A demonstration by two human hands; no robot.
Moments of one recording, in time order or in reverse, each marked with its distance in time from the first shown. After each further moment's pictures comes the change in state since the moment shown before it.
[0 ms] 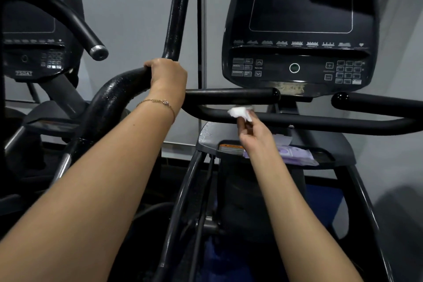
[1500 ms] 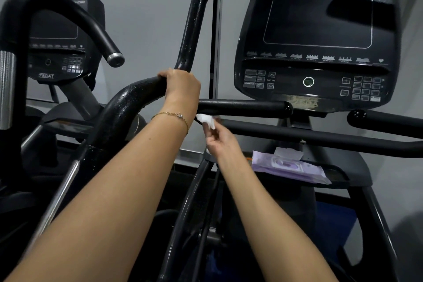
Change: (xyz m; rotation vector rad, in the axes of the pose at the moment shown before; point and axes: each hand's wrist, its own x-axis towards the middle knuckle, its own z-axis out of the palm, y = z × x) left_hand 0.003 0.005 0.003 -0.006 0.010 -0.047; right_hand -0.007 0.059 0.060 0.312 -0.177 0.411
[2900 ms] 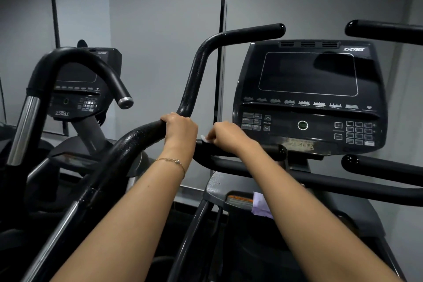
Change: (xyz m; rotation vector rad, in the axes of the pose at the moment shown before) left_hand 0.007 0.005 0.010 -0.021 0.066 -0.101; right_hand -0.005 -0.067 0.077 -2.526 -0.423 -0.812
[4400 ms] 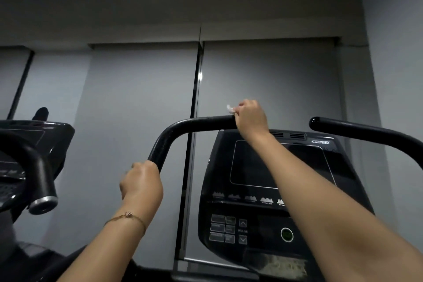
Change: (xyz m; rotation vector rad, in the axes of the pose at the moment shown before) left_hand 0.131 -0.007 -0.027 -0.742 0.006 -0.388; right_hand 0.117 0.112 -0.205 -0.330 0.869 0.132
